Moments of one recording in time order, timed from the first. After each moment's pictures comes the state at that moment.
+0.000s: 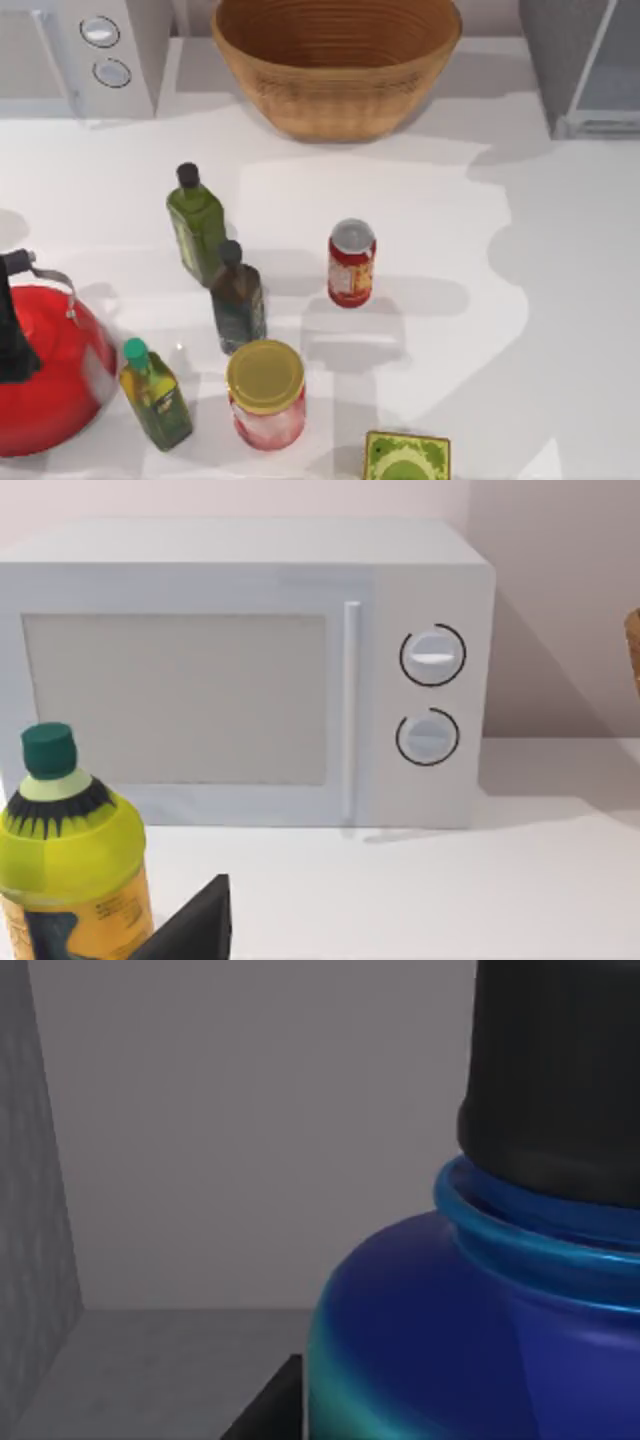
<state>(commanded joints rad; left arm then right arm) 0.00 0.00 0.00 0.00 0.00 0.00 -0.25 2.12 1.15 0.97 -0.21 0.02</state>
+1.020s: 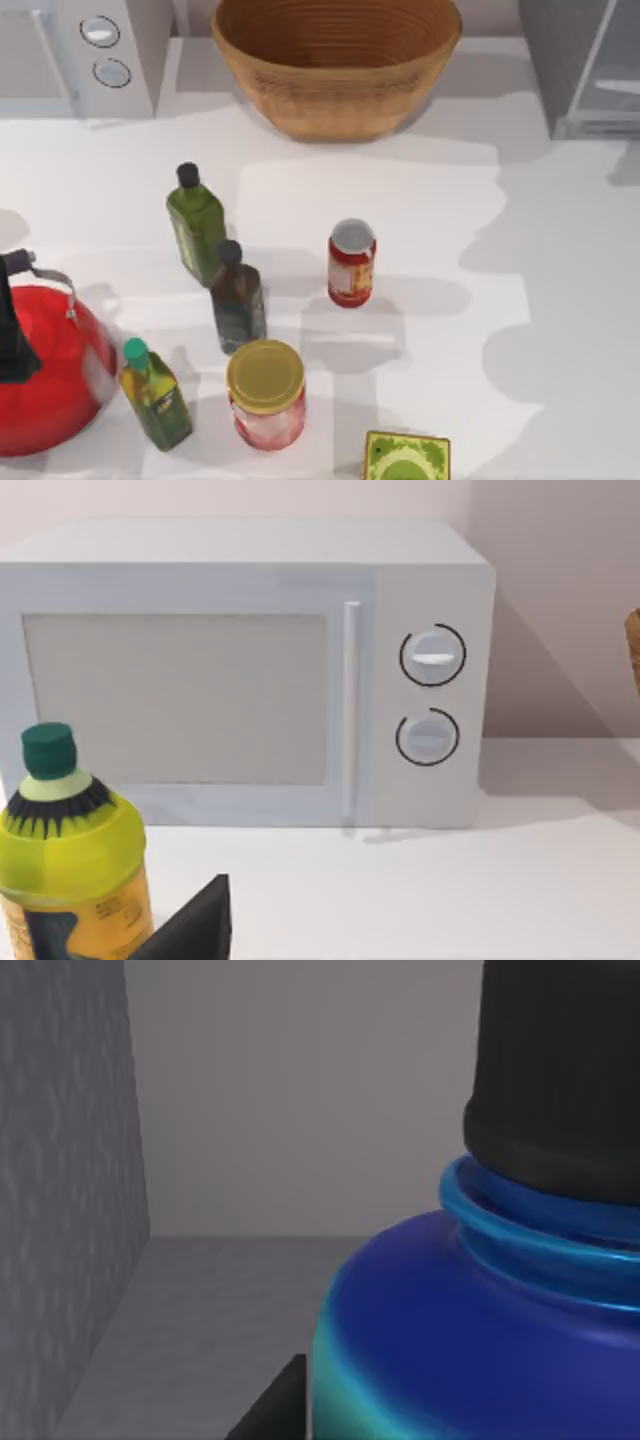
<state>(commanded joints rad) 0.00 0.00 0.00 0.00 0.00 0.00 -0.24 1.89 0.71 1.19 -0.21 0.02</state>
